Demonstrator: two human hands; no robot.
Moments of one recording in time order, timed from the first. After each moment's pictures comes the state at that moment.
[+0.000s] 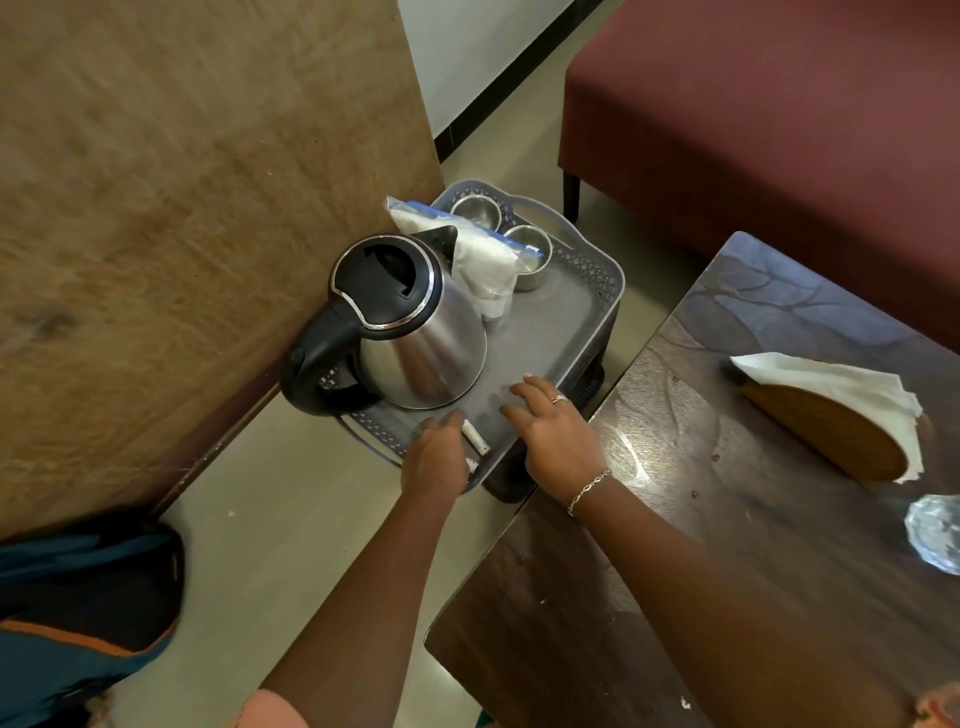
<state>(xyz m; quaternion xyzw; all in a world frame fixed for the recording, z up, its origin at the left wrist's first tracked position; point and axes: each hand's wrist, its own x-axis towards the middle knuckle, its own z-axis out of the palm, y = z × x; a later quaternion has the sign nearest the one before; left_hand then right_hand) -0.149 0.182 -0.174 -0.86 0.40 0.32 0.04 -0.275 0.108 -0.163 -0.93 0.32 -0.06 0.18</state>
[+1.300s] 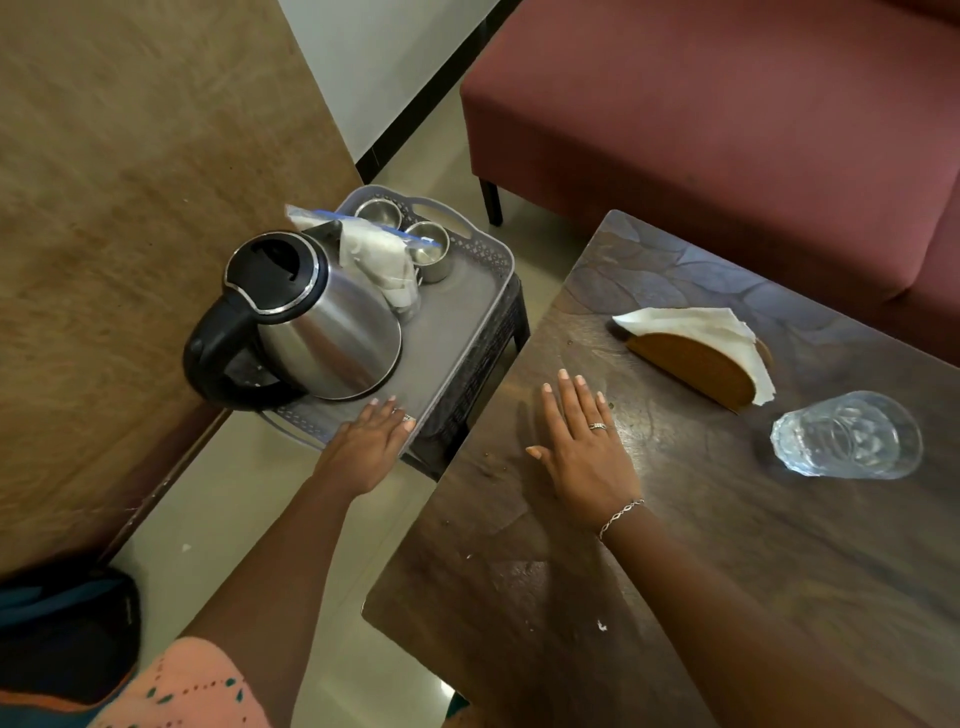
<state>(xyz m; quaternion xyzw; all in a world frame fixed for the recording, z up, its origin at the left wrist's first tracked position) -0.147 0.200 -0.187 -0.77 0.54 0.33 0.06 -0.411 0.129 -0.161 -0.87 0.46 0.06 0.15</state>
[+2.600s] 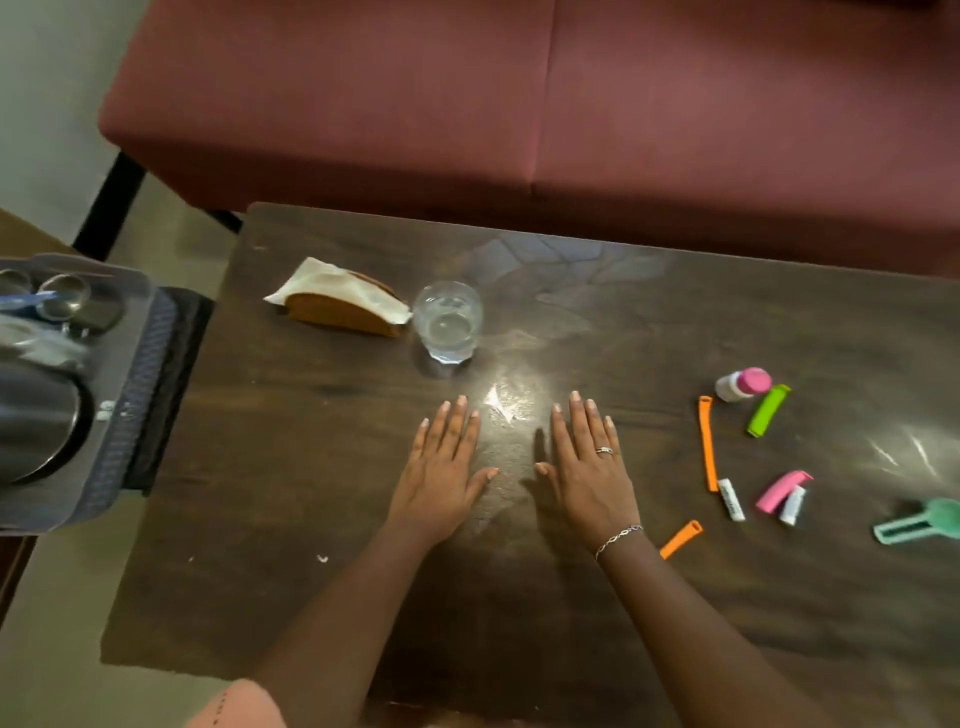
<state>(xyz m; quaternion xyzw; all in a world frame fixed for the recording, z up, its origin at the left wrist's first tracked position) -0.572 0.206 -0.143 -0.56 0.80 0.21 0.10 -0.762 0.226 -0.137 -0.73 0.67 0.03 0.14</state>
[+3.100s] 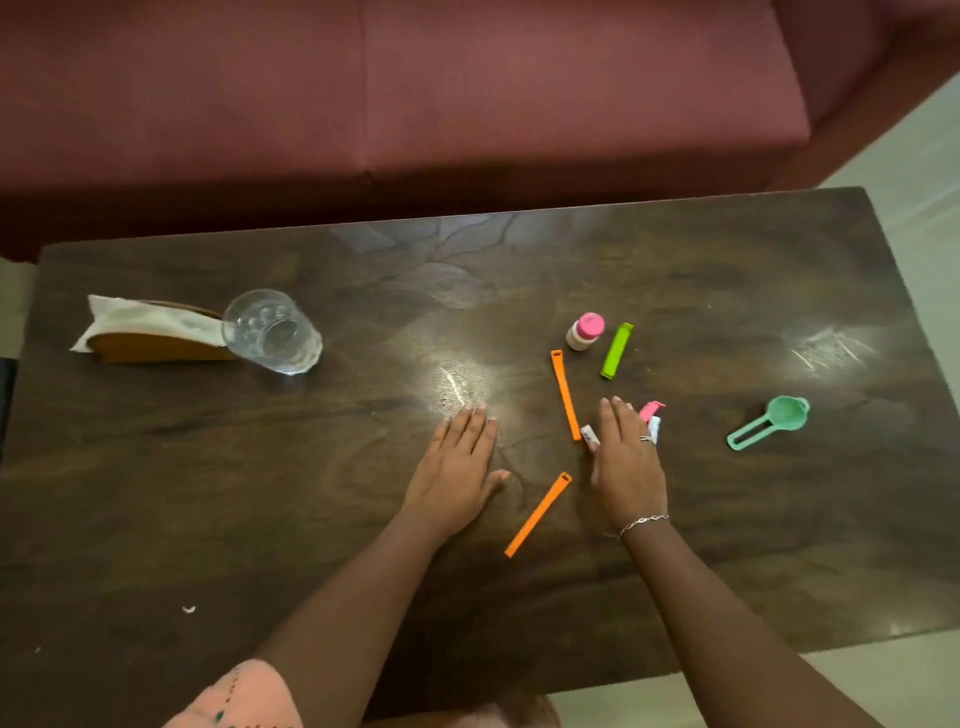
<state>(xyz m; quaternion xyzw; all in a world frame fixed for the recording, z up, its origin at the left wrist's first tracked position) -0.735 0.226 -0.150 -0.41 0.88 0.22 0.11 -0.930 0.293 -0.147 -0.53 0.83 -0.05 0.17</state>
